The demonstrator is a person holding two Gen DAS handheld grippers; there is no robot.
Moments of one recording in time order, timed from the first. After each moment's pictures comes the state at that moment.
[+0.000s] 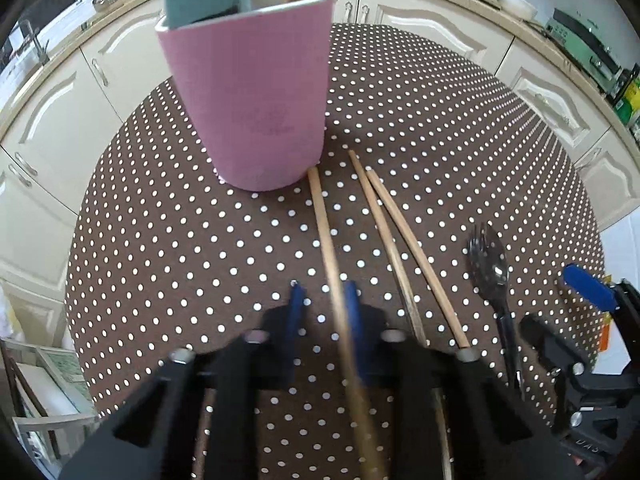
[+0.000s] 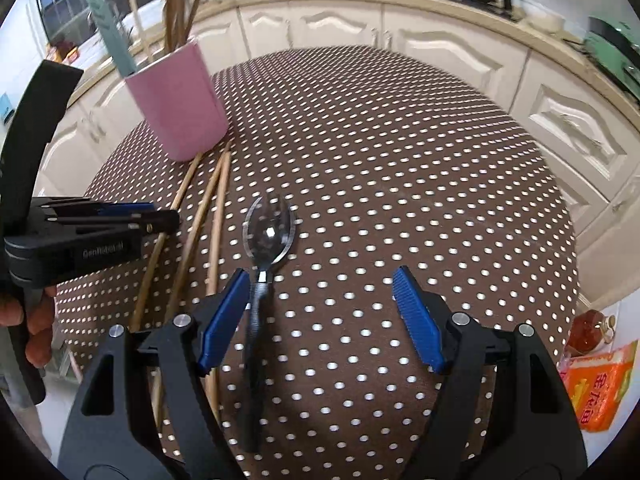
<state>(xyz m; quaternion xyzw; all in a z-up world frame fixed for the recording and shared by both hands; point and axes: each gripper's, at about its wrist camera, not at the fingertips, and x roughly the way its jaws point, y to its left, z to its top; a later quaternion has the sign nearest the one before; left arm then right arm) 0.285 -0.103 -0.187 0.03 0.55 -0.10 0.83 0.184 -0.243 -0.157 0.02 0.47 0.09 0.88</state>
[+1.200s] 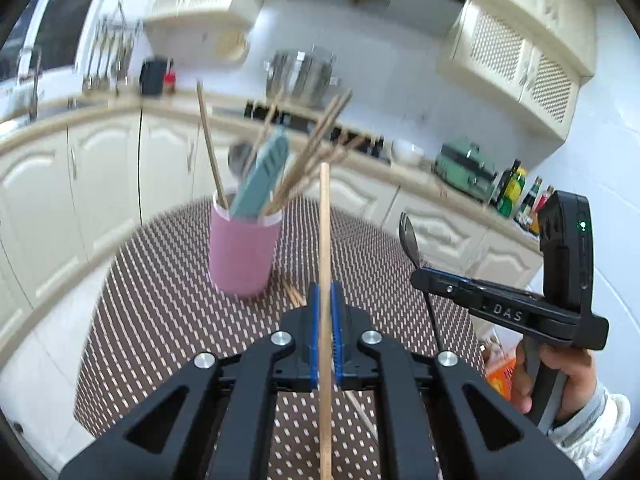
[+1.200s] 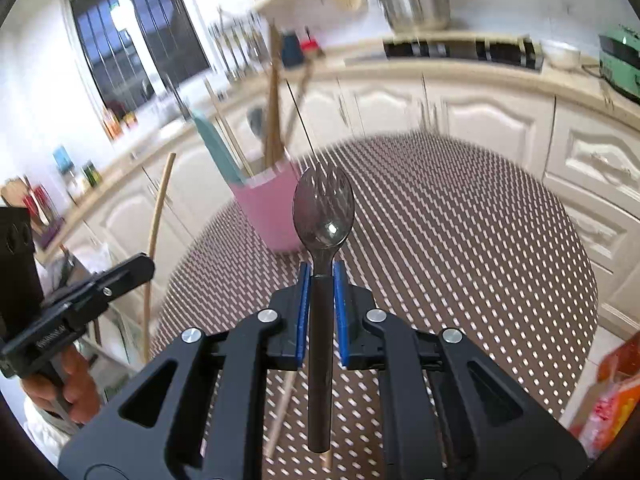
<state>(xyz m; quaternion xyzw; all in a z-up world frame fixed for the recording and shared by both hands) 0.132 0.003 -0.069 -0.08 0.26 -0.25 0.93 0.172 -0.240 -0.081 0.10 0.33 0.17 0.92</state>
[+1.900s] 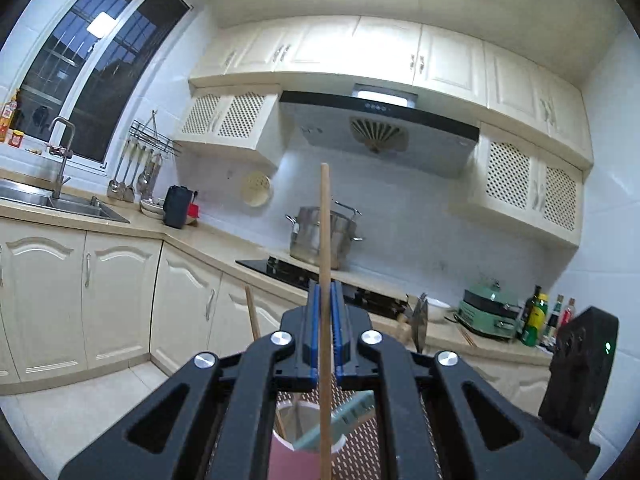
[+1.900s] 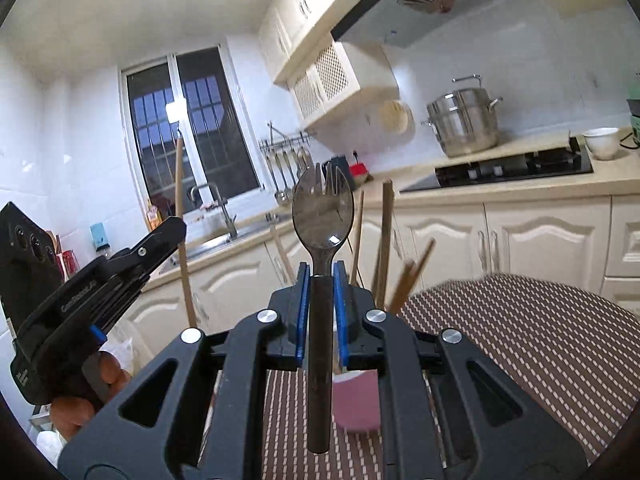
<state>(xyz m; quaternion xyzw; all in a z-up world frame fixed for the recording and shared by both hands) 0.223 0.037 -0.009 -0.15 0.01 -0.19 0.97 0.233 -0.178 -0.037 0.15 0.09 0.22 0.96</state>
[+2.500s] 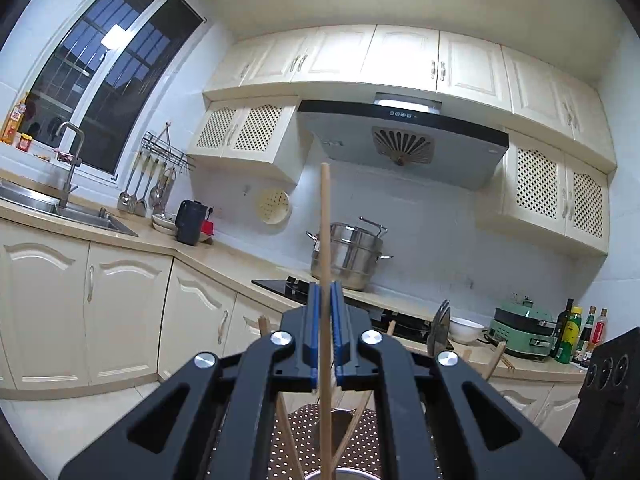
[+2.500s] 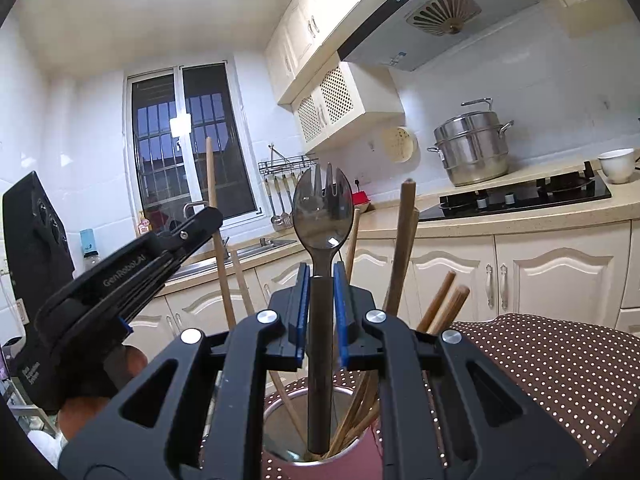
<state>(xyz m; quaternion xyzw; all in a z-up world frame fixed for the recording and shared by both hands) 0.307 0.020 -0.031 -0.15 -0.02 -0.15 0.98 0.282 -0.165 -0.060 0.13 0.04 0.22 0.97</state>
